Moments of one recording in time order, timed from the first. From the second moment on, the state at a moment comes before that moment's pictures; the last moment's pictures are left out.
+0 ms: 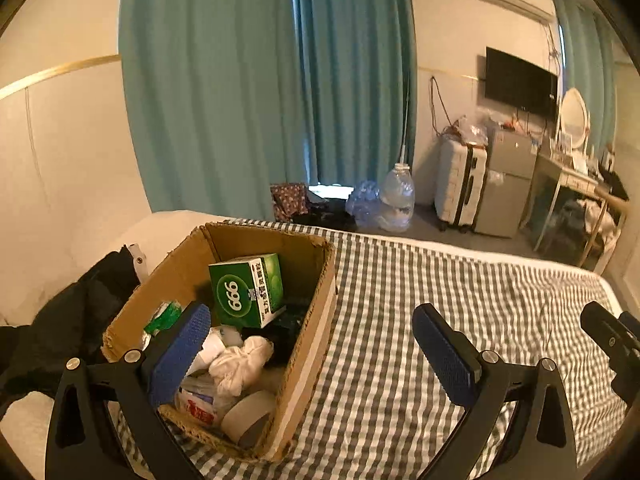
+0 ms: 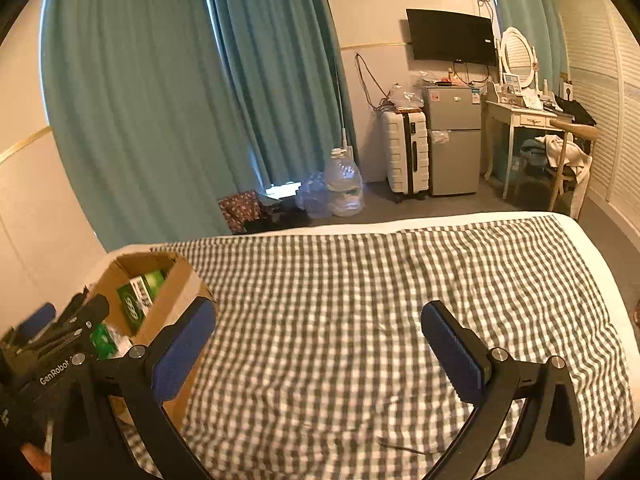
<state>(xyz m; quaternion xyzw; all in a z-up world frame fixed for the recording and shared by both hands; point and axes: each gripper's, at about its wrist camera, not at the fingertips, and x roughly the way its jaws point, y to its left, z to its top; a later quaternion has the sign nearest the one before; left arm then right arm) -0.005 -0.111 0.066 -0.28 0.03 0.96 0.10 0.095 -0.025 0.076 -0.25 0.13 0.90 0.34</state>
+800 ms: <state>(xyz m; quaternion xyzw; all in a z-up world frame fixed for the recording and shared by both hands) -0.010 -0.089 0.033 -0.34 0.05 0.93 0.10 0.100 -0.021 0.043 -0.29 0.12 0.88 0.36</state>
